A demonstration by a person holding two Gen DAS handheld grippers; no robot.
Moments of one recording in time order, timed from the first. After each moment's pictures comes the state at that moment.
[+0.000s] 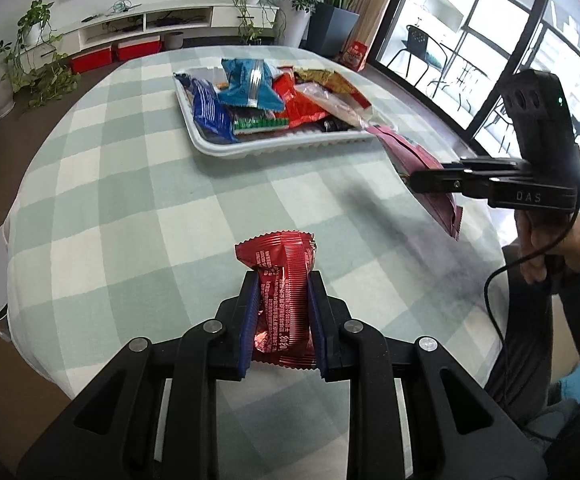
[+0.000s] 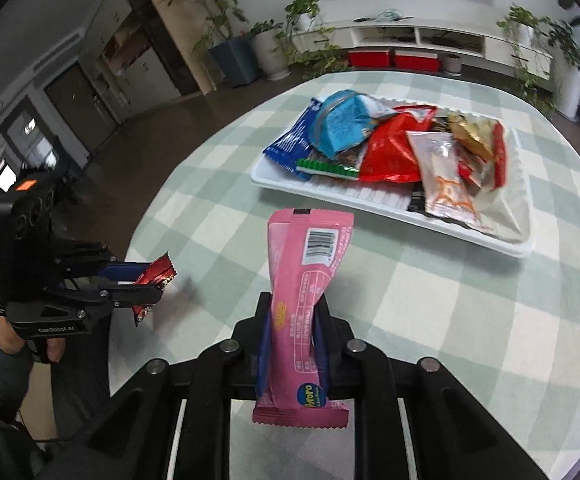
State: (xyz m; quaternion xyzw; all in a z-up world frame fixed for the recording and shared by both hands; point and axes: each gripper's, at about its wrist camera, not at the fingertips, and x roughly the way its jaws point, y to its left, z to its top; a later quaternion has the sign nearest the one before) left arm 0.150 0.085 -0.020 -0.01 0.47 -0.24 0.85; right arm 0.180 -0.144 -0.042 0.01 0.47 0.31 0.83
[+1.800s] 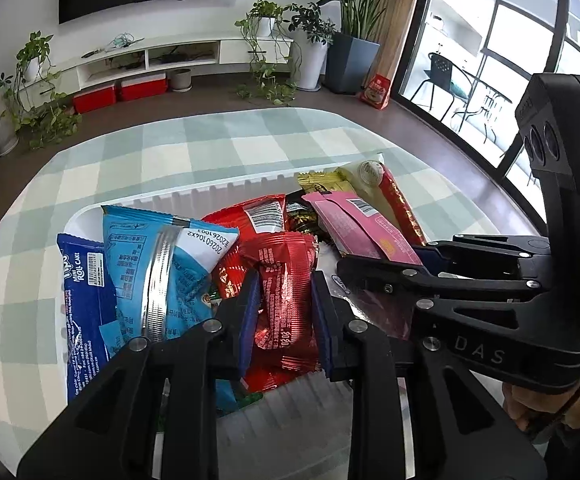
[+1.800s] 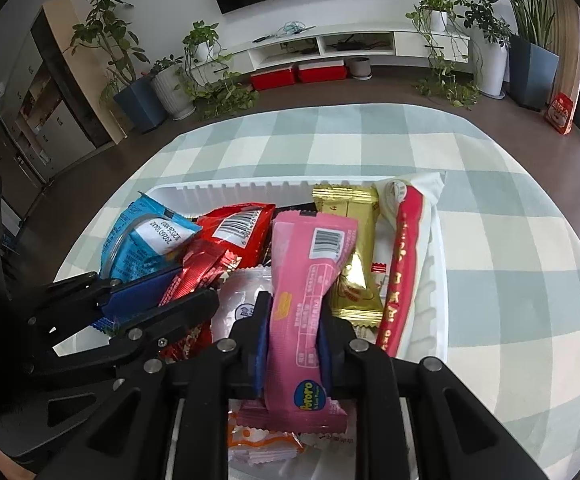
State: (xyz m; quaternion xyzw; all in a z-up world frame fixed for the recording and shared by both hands) left arm 0.392 -0.053 -0.045 0.00 0.42 -0.20 0.89; right arm 0.351 -0.176 -0.061 0.04 0.46 0.16 0.87
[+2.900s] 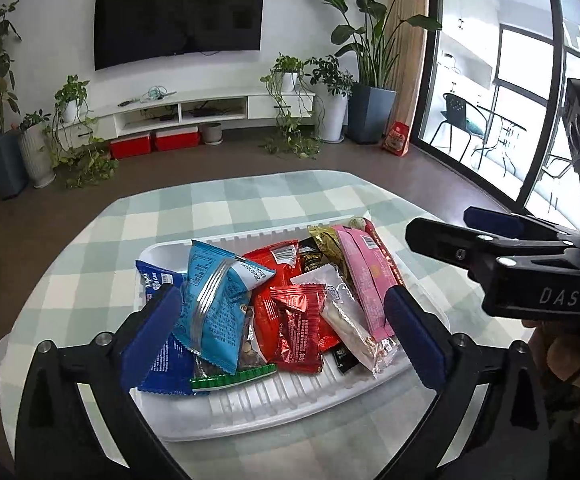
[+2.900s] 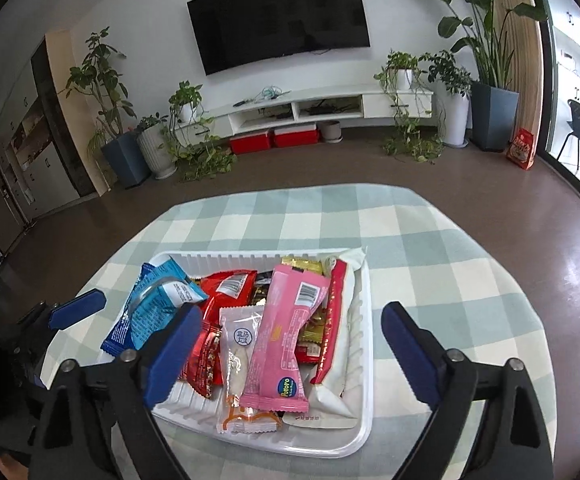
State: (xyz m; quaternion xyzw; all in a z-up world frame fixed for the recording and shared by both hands) left arm 0.316 -0.035 0.015 0.01 0.32 -0.14 0.94; right arm 0.297 -0.201 0.008 0.04 0.34 0.10 0.93
